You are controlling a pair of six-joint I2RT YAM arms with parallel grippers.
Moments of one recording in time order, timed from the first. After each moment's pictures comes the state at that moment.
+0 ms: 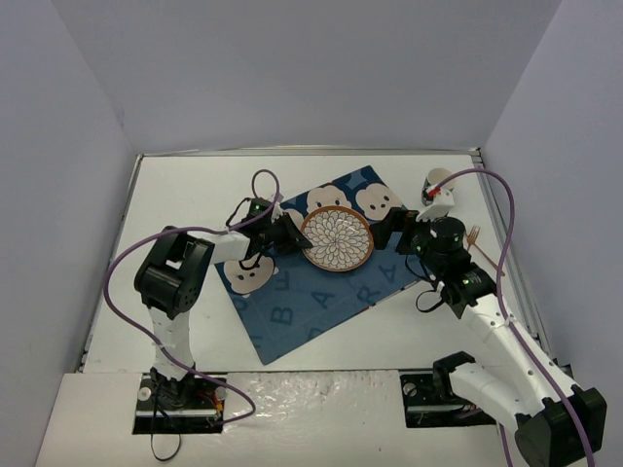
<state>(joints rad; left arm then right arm) -0.44 1.95 1.08 0.19 0.48 -0.92 0.34 0.91 0.69 -0.09 -0.02 0.38</state>
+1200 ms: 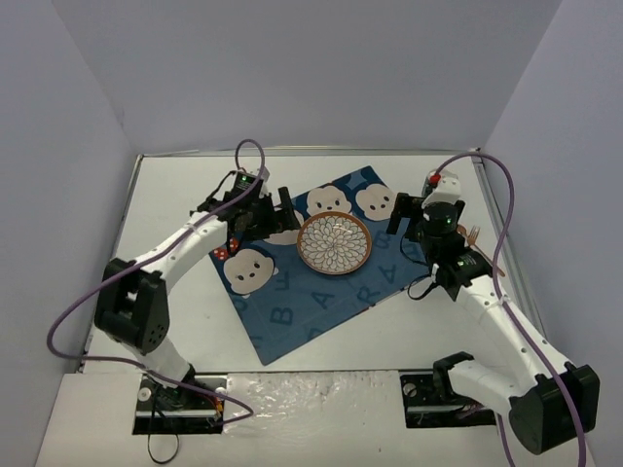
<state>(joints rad) -0.44 1.64 1.28 -0.47 0.18 -0.64 0.32 1.04 0.81 -0.17 0.31 0.28</state>
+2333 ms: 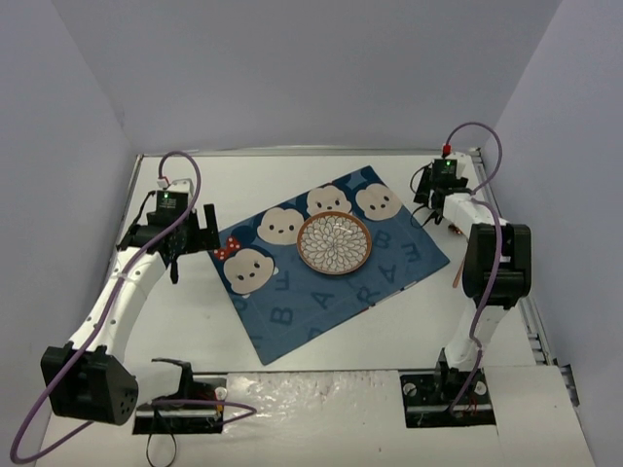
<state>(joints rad) -0.15 1.20 1.08 -0.74 -0.13 -0.25 -0.01 1.89 1.27 -0.13 0.28 0.25</state>
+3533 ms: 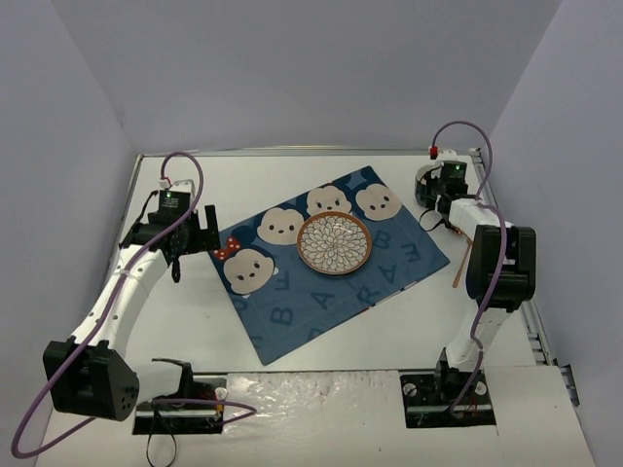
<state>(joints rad) -0.15 1.22 1.08 -0.74 -0.15 -0.24 -0.06 1.88 1.22 0.01 0.03 -0.11</state>
